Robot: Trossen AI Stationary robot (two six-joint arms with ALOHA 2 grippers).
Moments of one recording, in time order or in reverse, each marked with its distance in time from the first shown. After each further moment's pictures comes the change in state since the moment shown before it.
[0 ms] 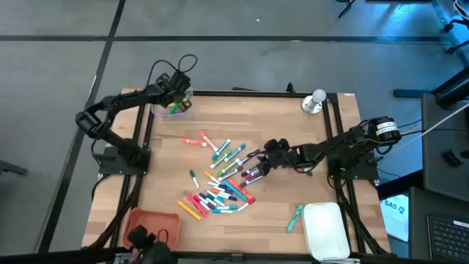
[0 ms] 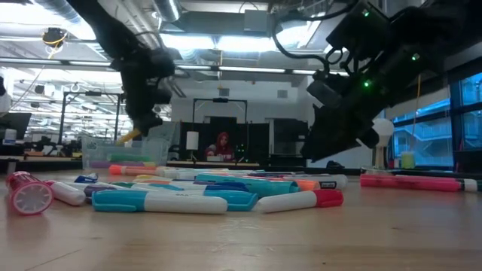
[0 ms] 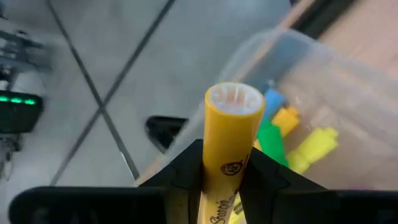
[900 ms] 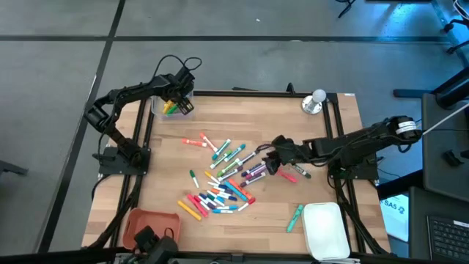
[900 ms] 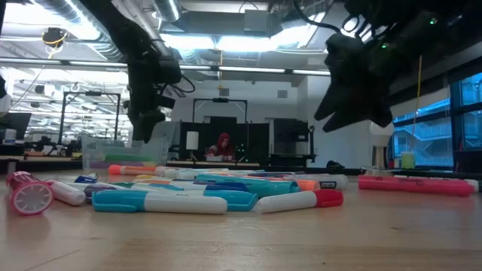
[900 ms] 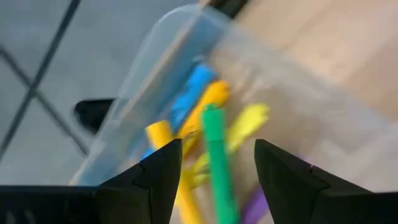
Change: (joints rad) left arm -0.017 0.085 0.167 -0.305 0.198 -0.078; right arm -0.002 -0.246 0.002 -0.184 -0.234 0.092
